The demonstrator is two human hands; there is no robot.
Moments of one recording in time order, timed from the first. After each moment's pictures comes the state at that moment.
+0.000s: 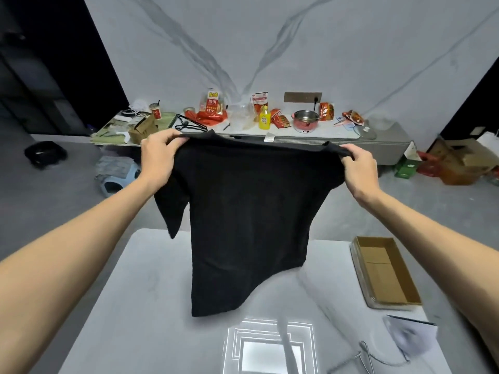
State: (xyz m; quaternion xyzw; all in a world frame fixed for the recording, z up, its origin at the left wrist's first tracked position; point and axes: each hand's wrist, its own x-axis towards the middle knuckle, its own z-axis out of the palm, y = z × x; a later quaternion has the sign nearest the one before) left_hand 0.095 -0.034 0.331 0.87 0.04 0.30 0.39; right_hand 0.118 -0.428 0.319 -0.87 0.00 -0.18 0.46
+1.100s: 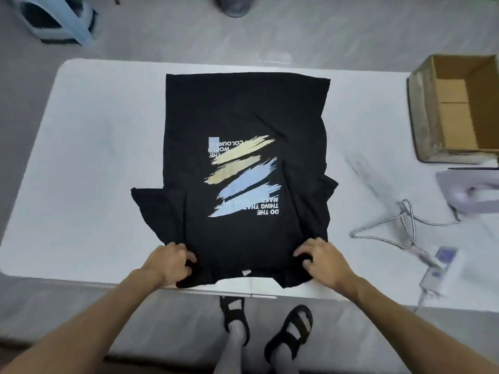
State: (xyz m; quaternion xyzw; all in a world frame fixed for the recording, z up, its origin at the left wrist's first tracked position) left_hand -0.226 -0.069 -0.239 0.90 -0.05 -0.44 0.02; right_hand -0.190 -0.446 -0.257 -0.91 -0.14 0.35 0.16
